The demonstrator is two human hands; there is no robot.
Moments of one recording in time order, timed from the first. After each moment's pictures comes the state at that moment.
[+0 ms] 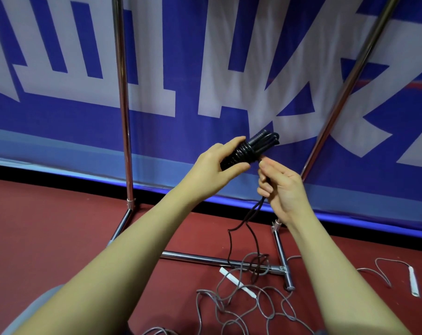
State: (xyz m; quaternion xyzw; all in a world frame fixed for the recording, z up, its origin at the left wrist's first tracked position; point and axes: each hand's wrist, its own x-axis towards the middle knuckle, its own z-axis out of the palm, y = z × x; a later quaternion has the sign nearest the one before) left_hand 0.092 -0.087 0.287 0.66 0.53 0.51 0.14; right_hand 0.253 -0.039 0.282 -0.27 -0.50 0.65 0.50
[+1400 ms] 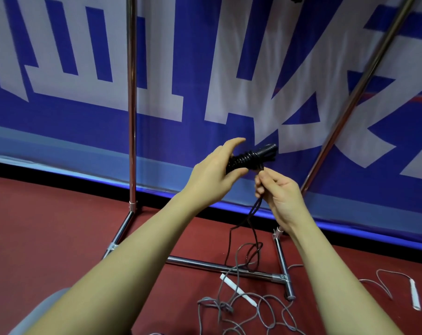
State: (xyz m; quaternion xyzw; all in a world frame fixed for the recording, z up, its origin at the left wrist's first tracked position) left_hand 0.085 -0.092 0.290 0.66 0.58 0.48 0.05; right_hand 0.242 -0.032 0.272 -0.28 -0.62 0.56 0.47
